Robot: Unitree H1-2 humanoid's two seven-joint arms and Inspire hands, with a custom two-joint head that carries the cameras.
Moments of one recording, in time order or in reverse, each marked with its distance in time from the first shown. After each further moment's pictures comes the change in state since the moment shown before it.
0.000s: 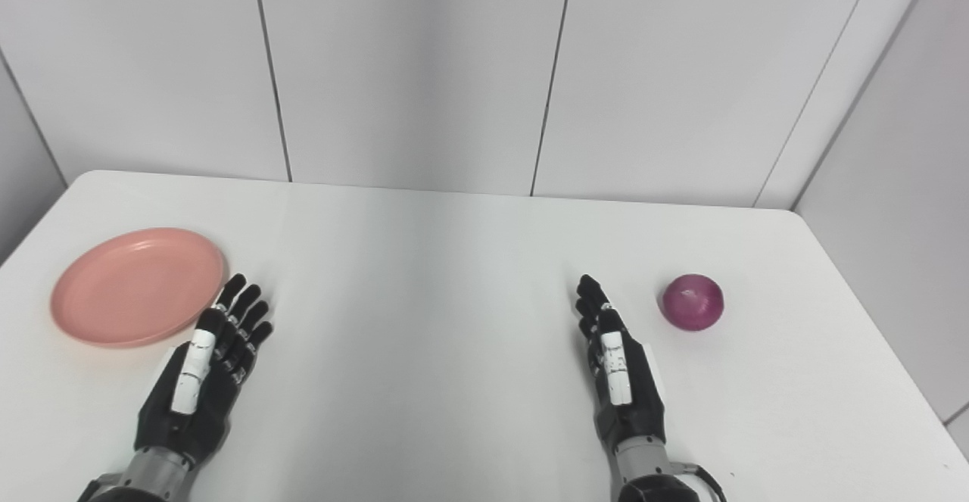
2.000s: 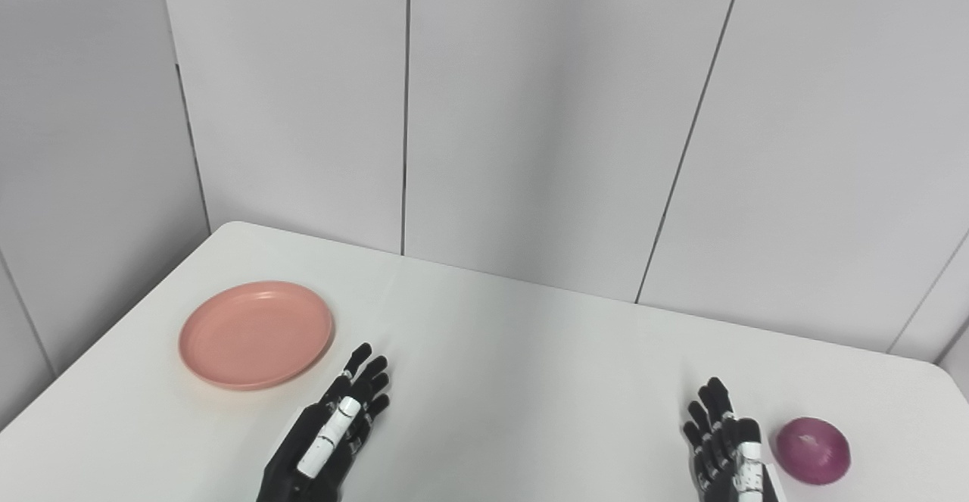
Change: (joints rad) left arm -0.008 -0.090 -0.028 -0.067 0.013 0.100 0.058; right arm -0.078 -0.085 -0.049 0.127 0.116 -0.053 0.123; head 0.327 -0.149
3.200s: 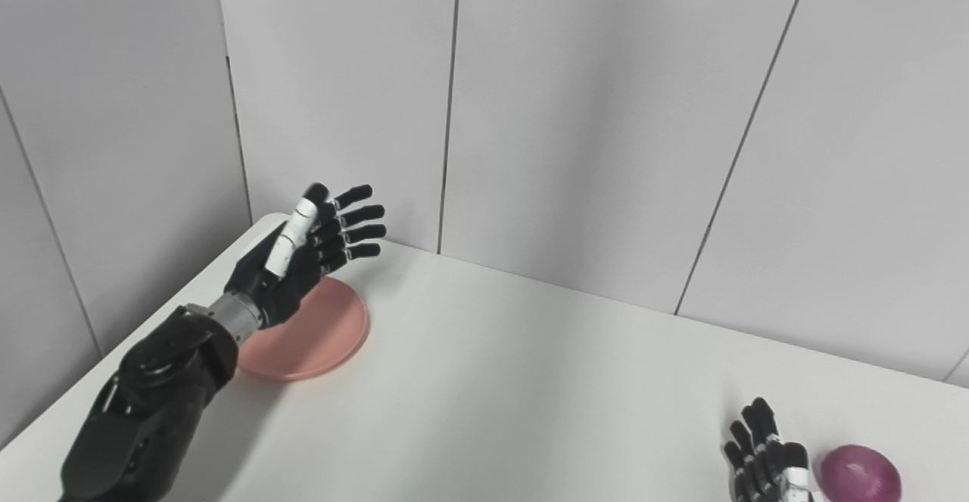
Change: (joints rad) left arm -0.427 0.412 0.142 0.122 -0.093 0.157 -0.094; right arm -0.001 -0.002 -0.007 -0.001 0.001 0.000 0.000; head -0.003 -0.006
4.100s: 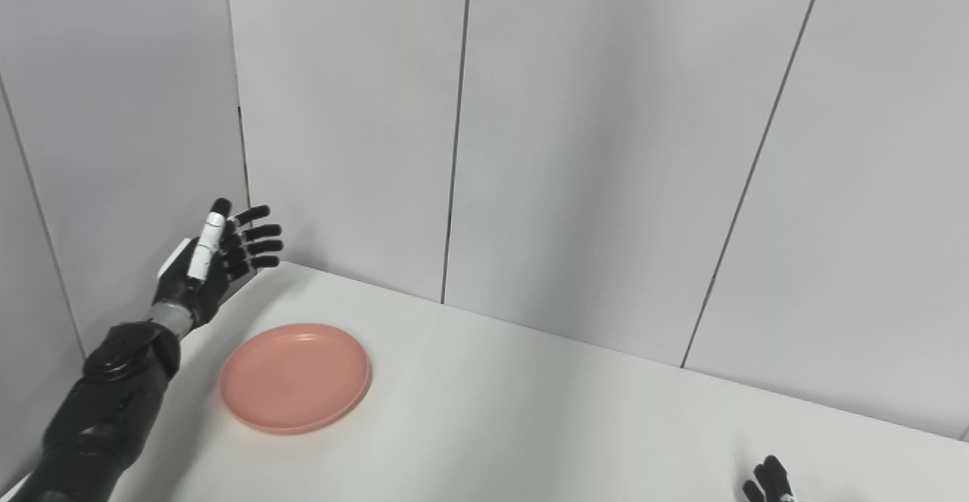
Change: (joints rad) left arm -0.264 0.153 0.154 0.857 0.057 -0.504 -0.044; right arm 0.000 -0.008 -0.001 0.001 -0.001 0.000 0.000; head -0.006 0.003
